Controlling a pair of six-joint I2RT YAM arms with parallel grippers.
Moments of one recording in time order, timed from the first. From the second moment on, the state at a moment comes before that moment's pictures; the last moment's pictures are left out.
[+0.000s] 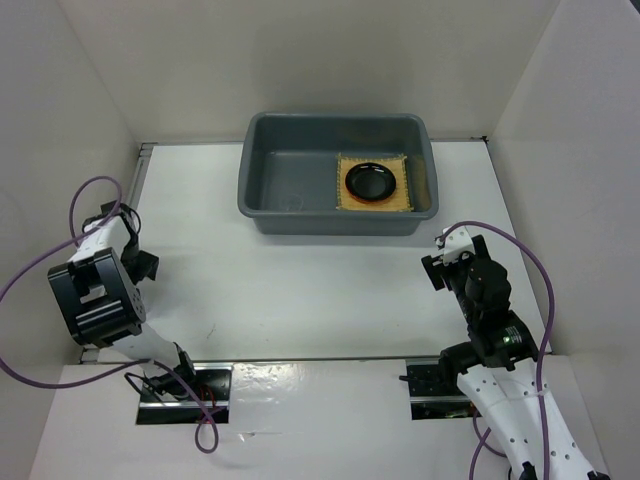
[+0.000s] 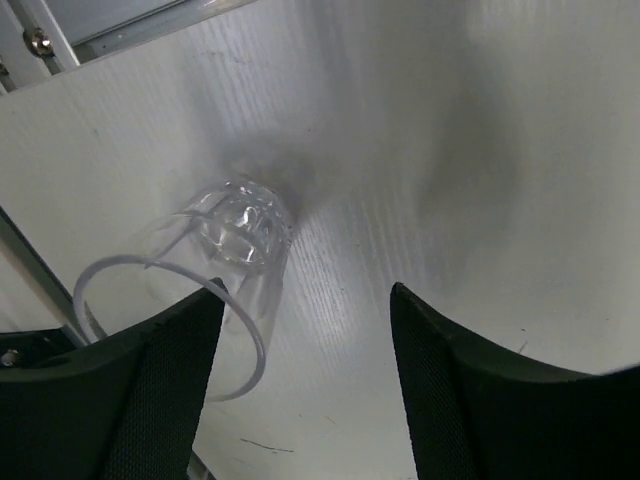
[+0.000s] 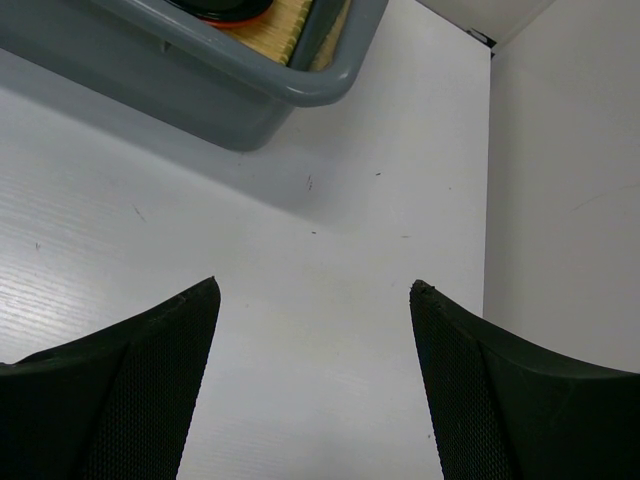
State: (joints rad) left arm 0.46 1.62 1.06 -0.93 -0.35 -0.86; right arm 0.28 0.38 0.56 -0.49 0.22 -0.38
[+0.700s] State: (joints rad) left arm 0.29 1.54 1.69 -0.56 0.18 -0.81; right arm 0.28 0.38 0.56 -0.49 0.22 -0.38
